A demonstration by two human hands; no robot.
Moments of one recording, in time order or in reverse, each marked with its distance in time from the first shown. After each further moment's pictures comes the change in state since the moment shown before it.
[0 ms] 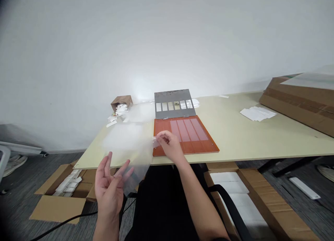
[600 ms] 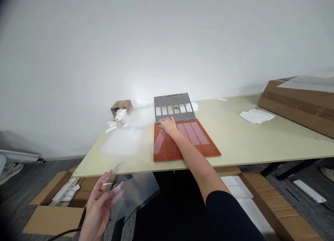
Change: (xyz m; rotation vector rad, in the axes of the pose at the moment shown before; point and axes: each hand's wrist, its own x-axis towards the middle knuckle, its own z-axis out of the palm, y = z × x) left_hand 0.008 0.003 -0.054 0.086 0.189 -0.352; right_hand 0.150 0.064 -0.004 -1.041 -0.239 -0.013
